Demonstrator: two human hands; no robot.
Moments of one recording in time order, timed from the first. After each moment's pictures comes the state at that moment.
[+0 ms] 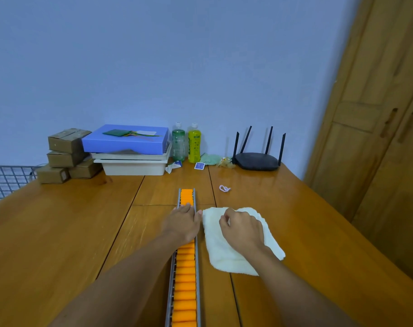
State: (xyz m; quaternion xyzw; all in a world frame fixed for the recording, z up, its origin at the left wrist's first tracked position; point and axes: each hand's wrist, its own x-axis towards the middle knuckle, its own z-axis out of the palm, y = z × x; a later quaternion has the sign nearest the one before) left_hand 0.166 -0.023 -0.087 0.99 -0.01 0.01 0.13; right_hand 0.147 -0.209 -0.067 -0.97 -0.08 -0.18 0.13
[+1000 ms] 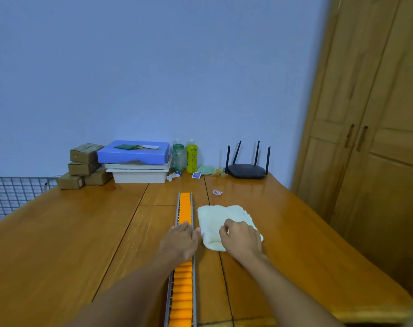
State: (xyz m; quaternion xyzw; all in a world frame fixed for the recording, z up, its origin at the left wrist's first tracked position) left_hand 0.052 -0.046 -0.089 0.99 -0.01 0.02 0.16; right_hand 0.044 -0.232 -0.055 -0.97 -0.07 -0.20 0.12
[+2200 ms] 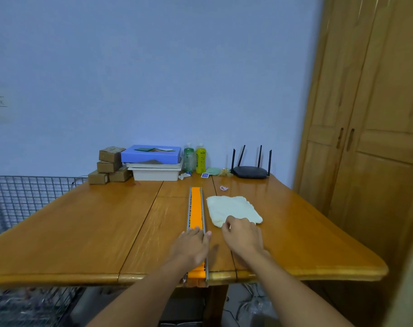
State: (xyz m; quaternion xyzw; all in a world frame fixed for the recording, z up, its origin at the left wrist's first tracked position) left_hand -0.076 -0.064 -0.094 0.98 -0.02 0.03 0.19; right_hand -0.065 -0.225 -0.053 -0.96 -0.10 -0.24 0.12
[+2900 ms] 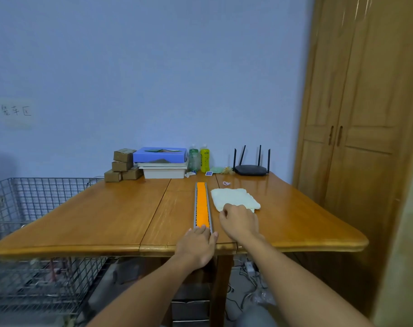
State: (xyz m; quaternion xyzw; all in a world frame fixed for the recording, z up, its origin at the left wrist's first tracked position) left_hand -0.172 -0.073 -0.102 0.98 -0.05 0.07 0.16; right_hand -0.153 -0.216 -0.036 -0.94 -0.11 -0.27 0.14
